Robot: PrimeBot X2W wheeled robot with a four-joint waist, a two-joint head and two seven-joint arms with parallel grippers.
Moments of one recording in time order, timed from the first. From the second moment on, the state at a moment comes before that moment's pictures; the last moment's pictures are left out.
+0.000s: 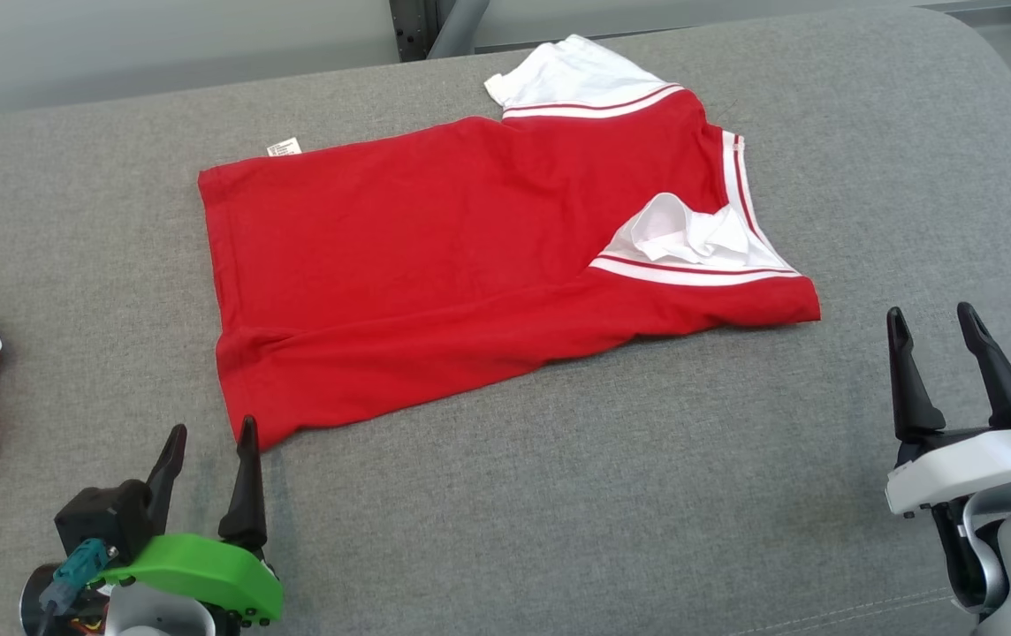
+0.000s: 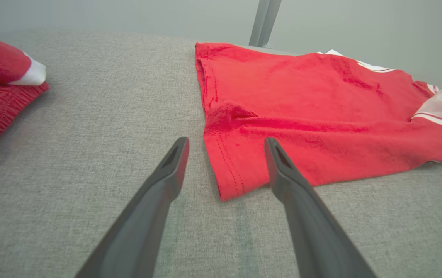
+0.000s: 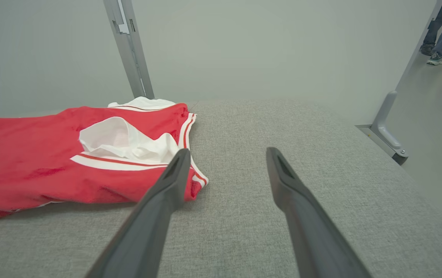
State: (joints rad) left arm -0.09 0.46 -0.48 0.06 -0.76 0.31 -0.20; right arm -0.17 -0.24 -0.04 0.25 0.27 0.13 -0.26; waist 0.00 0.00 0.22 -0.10
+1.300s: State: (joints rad) left arm -0.38 0.41 -0.60 0.36 -0.86 0.06 0.12; right arm -0.62 -0.32 0.40 0.80 0.49 0.13 -0.10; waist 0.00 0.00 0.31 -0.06
